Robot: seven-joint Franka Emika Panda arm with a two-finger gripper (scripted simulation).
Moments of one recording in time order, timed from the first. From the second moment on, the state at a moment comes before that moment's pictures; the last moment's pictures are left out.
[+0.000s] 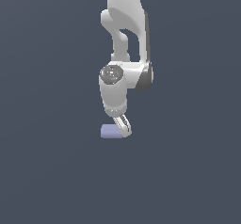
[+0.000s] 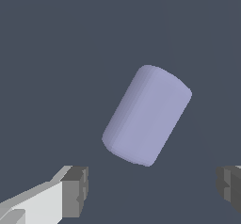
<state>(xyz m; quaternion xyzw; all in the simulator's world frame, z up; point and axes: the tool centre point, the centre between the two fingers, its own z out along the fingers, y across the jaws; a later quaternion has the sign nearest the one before) 0.013 -0.015 0.099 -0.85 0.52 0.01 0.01</state>
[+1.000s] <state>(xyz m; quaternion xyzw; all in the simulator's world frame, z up) 0.015 -0.042 0.066 -0.71 0.70 0.00 0.00</state>
